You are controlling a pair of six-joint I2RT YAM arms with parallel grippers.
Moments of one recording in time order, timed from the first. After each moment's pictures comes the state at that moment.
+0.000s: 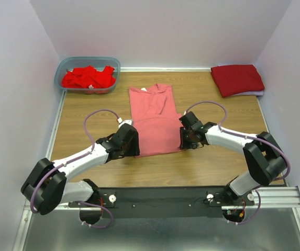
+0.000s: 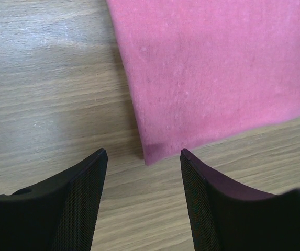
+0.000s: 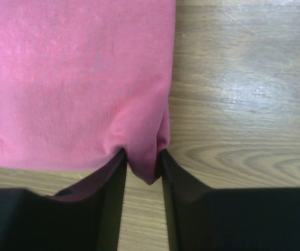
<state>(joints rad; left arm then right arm) -0.70 1.21 0.60 -0.34 -0.12 -0.66 0.63 1.56 0.83 -0.43 0.07 0.54</state>
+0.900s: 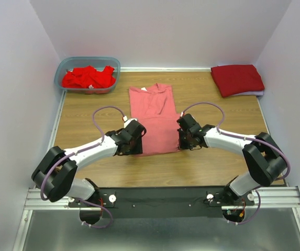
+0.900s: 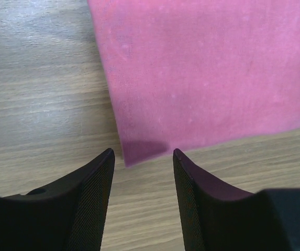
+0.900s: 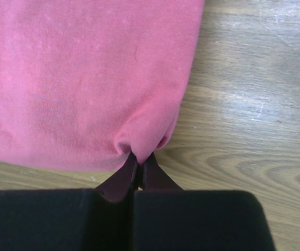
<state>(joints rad) -0.74 1.36 0.73 -0.45 -0.15 -0.72 0.67 1.55 0.80 -0.35 0.08 0.54</state>
